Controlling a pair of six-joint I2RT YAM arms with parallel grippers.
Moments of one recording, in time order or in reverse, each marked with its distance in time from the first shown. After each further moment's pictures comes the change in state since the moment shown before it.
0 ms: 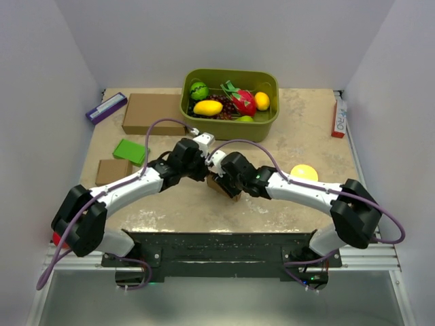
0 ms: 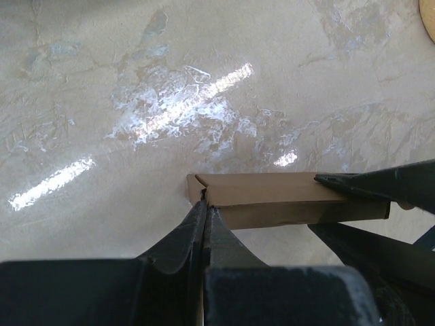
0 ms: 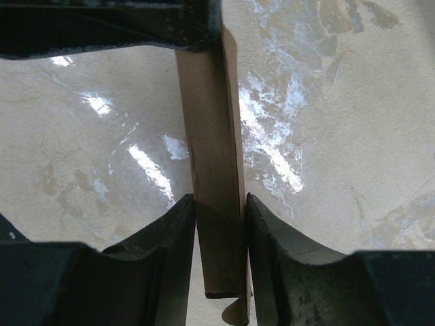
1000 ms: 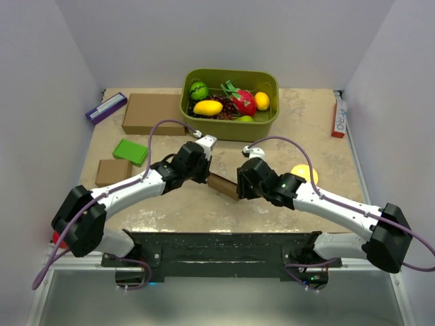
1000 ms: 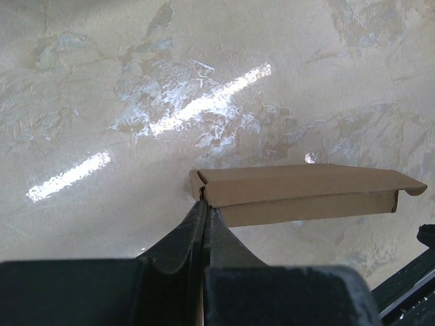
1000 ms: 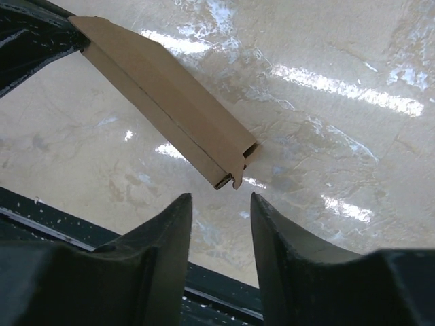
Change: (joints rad) left arm -0.067 -0.005 0.006 -0.025 -0.115 -0.033; right arm -0.004 -0.306 -0.115 -0.185 0.162 0.694
